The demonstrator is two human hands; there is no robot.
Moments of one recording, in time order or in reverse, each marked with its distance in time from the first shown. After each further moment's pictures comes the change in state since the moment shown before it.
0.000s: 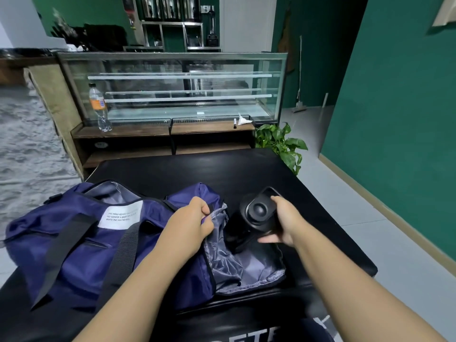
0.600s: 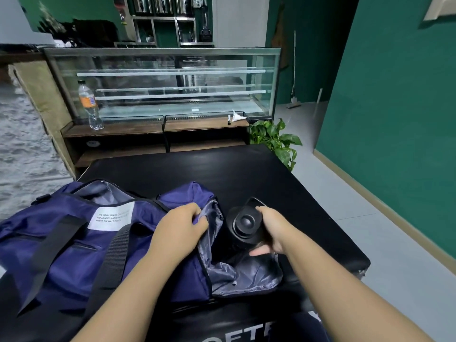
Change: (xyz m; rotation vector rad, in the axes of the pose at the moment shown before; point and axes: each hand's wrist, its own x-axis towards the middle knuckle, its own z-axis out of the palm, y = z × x) left_hand -0.003 0.003 0.005 0.069 0.015 -0.098; right_hand -0.004 0.019 0.006 -0.121 -0.062 0.097
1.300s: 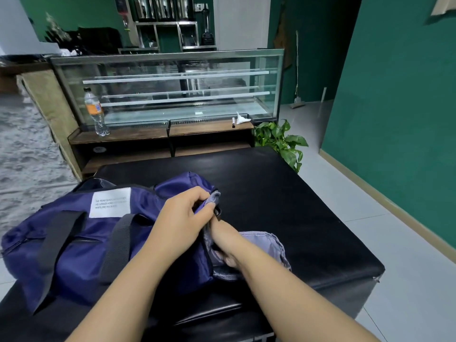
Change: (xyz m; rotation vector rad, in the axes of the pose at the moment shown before) left_hand 0.005 0.015 -0.040 -0.376 0.033 0.167; right_hand 0.012 0.006 0.100 -0.001 -0.282 -0.222
